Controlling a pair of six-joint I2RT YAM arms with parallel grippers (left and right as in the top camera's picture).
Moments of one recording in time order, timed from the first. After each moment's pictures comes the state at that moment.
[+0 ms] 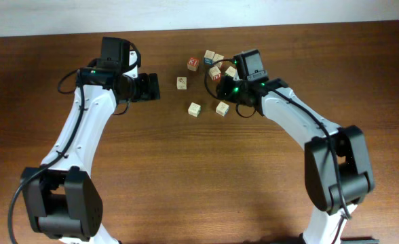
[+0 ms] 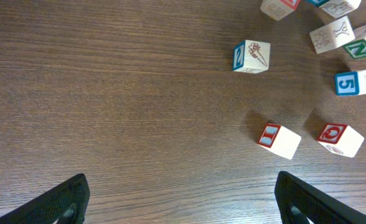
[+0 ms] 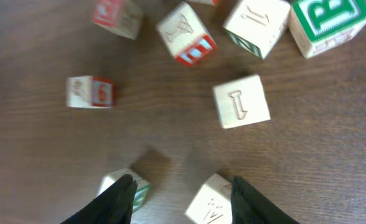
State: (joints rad) left arm -0.14 1.83 1.55 -0.82 0.10 -0.20; right arm 0.32 1.97 1.39 -0.36 -0.16 0.56
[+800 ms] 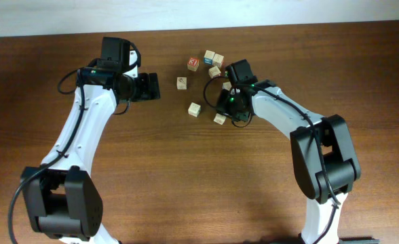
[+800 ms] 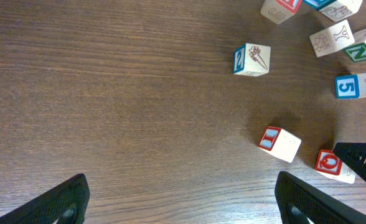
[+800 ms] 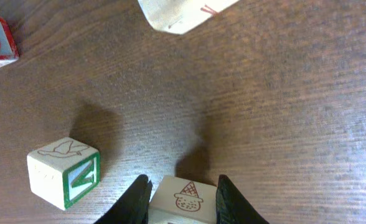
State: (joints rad) left arm -0.14 1.83 1.55 -0.82 0.10 -0.21; right arm 0.34 2.08 1.43 -0.56 -0.21 0.73
